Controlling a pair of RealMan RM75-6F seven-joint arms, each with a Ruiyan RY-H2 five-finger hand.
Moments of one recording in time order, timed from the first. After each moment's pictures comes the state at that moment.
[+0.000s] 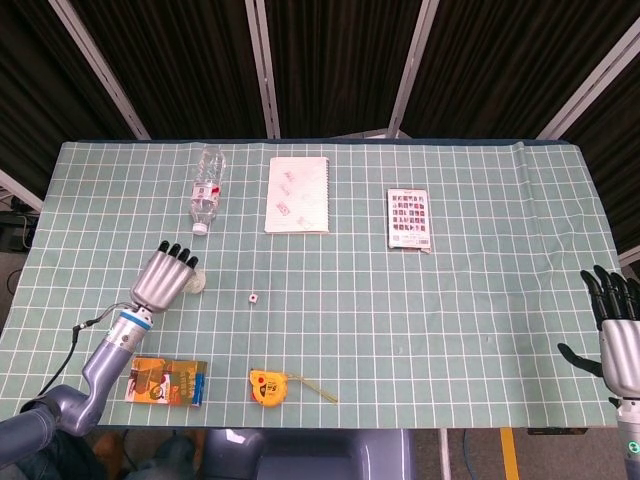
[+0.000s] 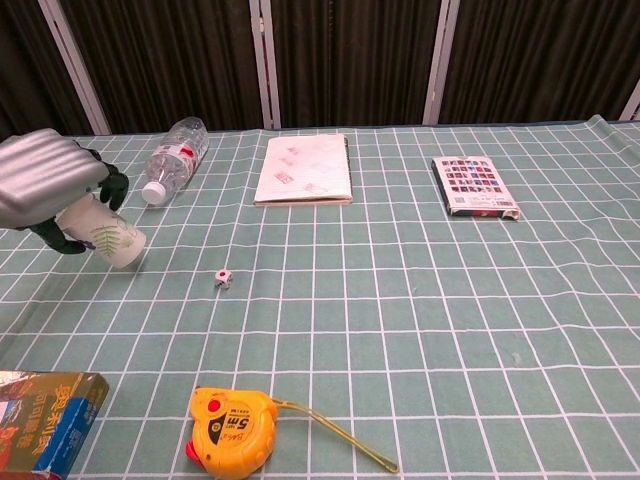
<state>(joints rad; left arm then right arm) -0.56 -1.59 -0.12 -1.10 1.52 1.11 0.52 0.07 -1.06 0.12 -1.66 -1.46 1.52 -0.08</state>
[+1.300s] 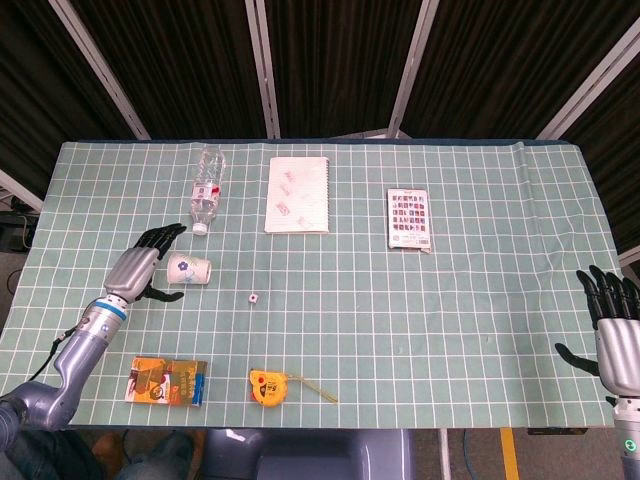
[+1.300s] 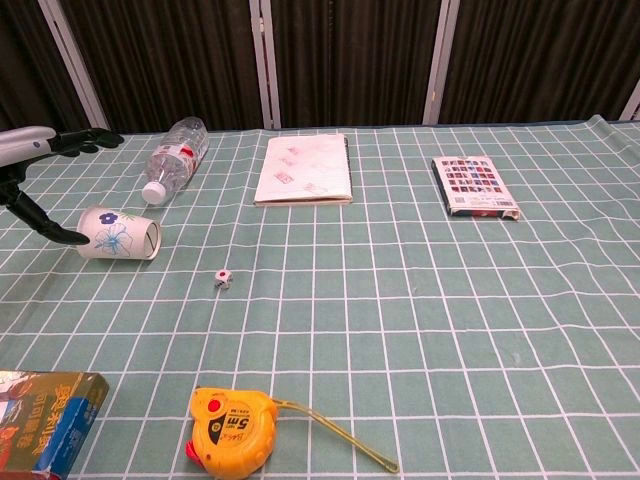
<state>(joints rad) -0.55 -1.40 -0.18 -1.31 1.38 0.92 -0.17 0.08 -1.06 0.12 -1.66 -1.45 1.51 -0.09</state>
